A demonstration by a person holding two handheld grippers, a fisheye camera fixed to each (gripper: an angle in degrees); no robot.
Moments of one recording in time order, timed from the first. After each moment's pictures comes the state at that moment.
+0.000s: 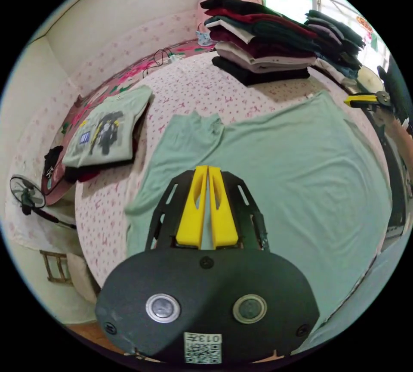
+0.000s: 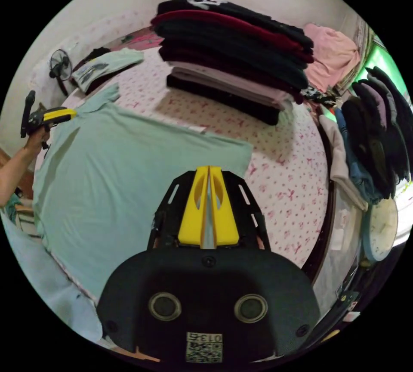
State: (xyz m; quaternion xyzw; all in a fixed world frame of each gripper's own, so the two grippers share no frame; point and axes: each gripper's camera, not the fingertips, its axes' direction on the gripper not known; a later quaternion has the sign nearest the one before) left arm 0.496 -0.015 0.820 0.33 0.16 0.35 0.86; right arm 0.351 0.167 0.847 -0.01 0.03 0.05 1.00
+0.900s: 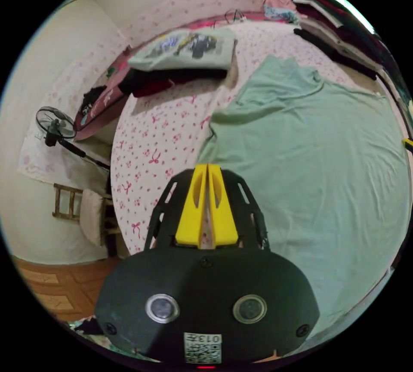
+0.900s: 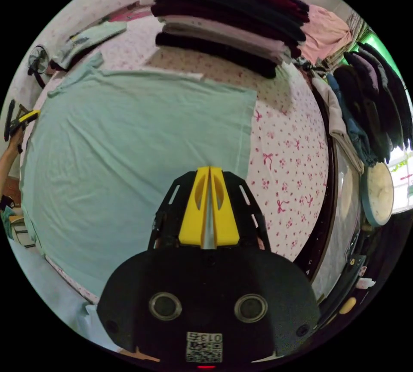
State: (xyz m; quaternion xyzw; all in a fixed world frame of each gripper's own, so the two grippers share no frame) left arm 0.382 -0.090 0.854 0.29 0.13 0.22 0.92; right arm 0.339 0.235 0.818 -0.05 0.10 0.12 0.99
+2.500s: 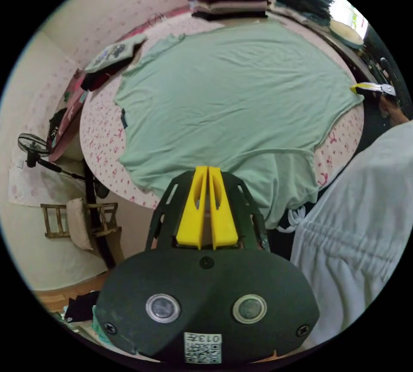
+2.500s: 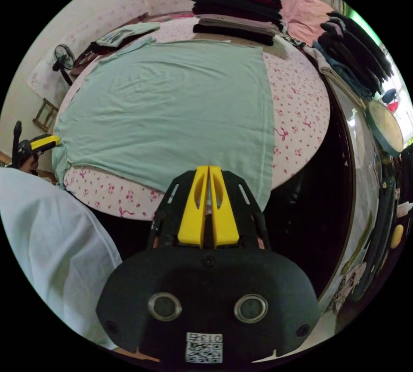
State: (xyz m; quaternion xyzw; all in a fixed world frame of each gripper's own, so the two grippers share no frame) left arm 0.389 0.212 0.842 0.24 0.16 0.38 0.88; right arm 0.219 0.491 0.683 -0.03 0.01 0.14 0.99
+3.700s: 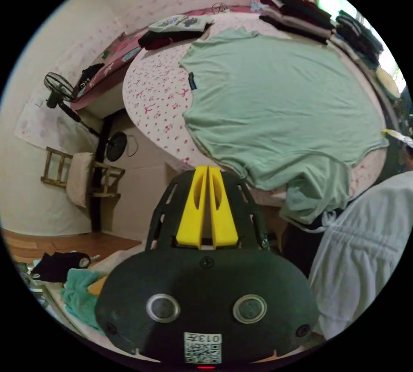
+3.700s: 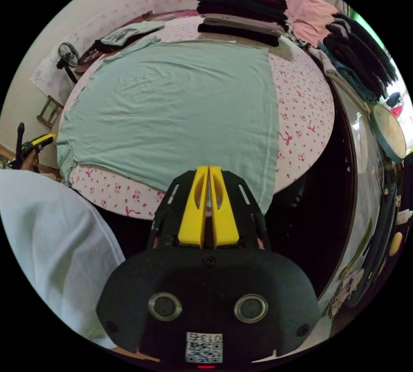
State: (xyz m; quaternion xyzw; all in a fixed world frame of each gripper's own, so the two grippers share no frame) left arm 0.256 0.115 0.889 0.23 0.26 0.26 0.90; right arm 0.197 0.519 0.664 -0.01 0.00 0.10 0.99
